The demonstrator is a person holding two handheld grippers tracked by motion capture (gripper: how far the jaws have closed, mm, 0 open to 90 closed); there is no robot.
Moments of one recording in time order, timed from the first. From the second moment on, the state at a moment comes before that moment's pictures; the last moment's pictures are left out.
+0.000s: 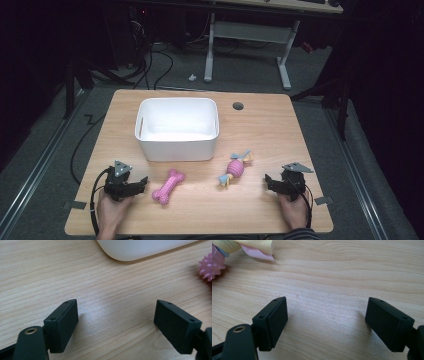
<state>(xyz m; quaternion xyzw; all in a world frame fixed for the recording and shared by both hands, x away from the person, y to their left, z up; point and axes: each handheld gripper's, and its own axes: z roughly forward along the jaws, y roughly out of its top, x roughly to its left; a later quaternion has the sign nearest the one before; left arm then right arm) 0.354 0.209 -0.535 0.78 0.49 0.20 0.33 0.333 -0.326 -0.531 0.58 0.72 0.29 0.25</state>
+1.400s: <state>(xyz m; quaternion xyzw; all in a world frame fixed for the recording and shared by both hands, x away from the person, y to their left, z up) 0.332 0.210 -0.489 0.79 0.48 0.17 0.33 0.333 -0.324 -0.531 0.57 0.72 0.30 0.25</state>
